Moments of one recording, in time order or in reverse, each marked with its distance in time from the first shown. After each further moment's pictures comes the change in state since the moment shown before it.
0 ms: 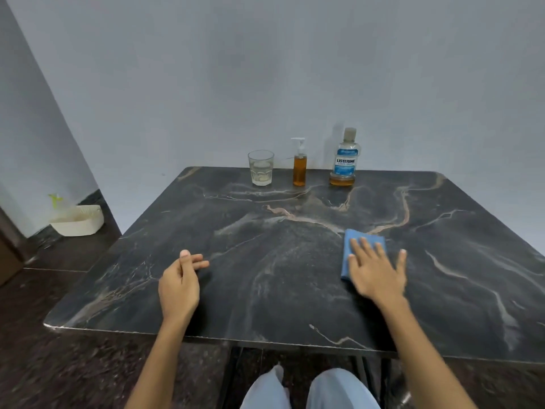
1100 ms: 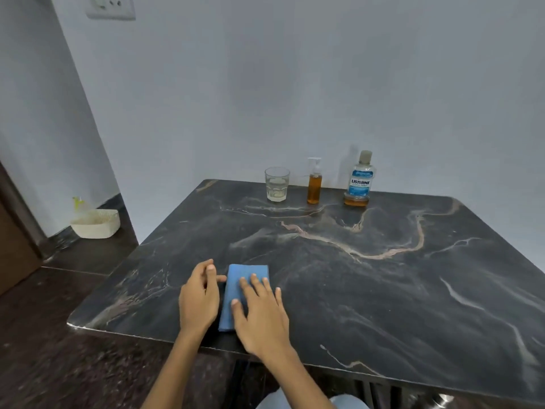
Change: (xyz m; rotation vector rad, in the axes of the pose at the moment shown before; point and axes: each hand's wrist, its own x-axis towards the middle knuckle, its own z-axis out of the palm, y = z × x) left_hand 0.000 -0.004 0.002 0.129 -0.037 0.063; right_hand -0.086 -0.178 0.046 0.402 -0.063 -0.477
